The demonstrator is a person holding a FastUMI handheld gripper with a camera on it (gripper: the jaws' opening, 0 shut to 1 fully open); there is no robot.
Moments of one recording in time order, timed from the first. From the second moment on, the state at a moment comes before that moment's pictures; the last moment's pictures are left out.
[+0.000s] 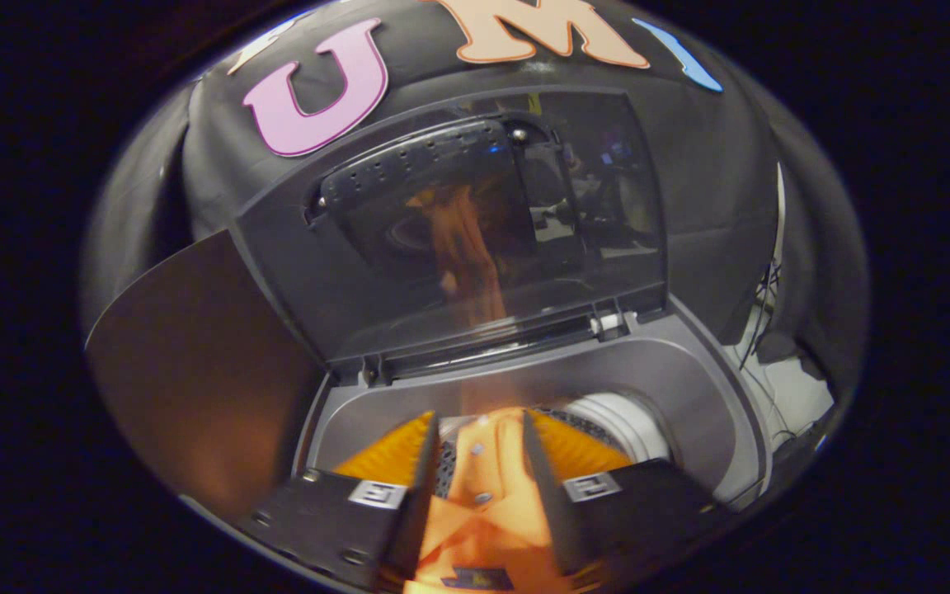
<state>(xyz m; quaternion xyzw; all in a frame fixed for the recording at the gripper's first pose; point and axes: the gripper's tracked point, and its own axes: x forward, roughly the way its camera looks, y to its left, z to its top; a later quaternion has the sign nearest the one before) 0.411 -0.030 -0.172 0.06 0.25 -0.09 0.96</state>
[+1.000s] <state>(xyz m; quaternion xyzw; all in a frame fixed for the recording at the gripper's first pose) 0.284 0.094 -0.140 0.09 0.20 -0.12 0.97</state>
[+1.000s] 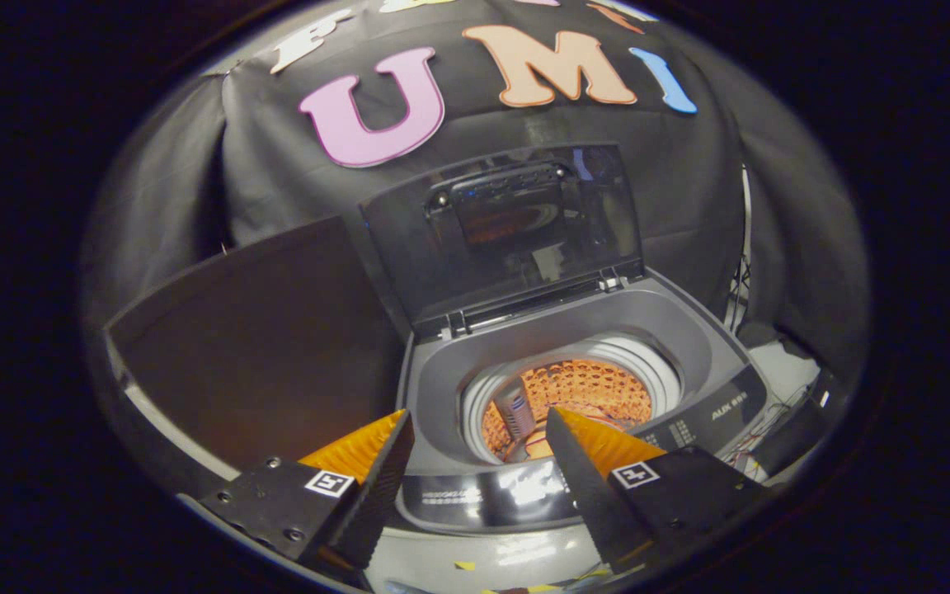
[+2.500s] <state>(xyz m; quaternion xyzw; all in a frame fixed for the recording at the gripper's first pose) 0.222 0.168 0.005 -0.02 0.05 -0.08 1.00</state>
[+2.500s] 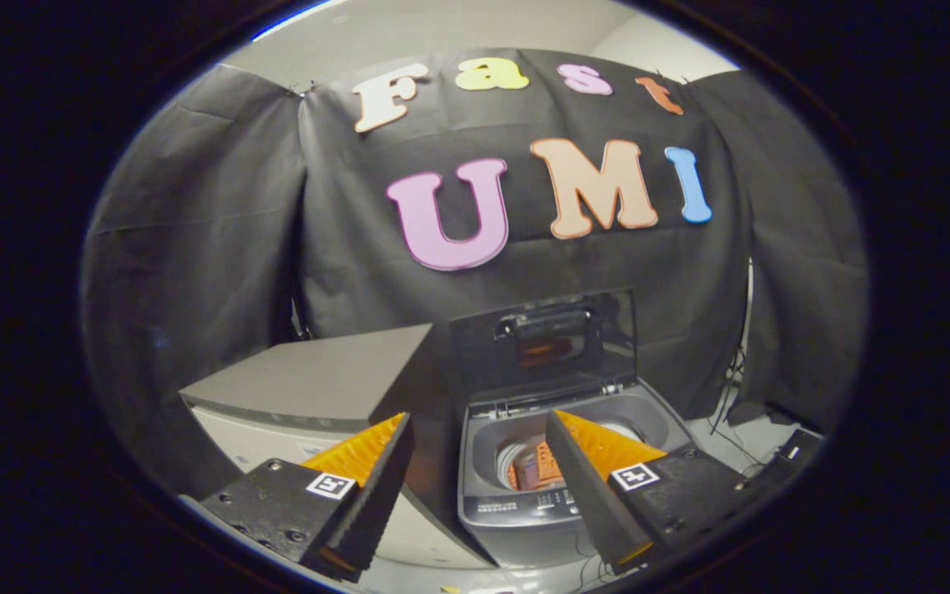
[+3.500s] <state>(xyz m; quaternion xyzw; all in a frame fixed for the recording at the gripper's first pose) 0.301 0.117 0.072 -0.03 0.00 -0.09 1.00</state>
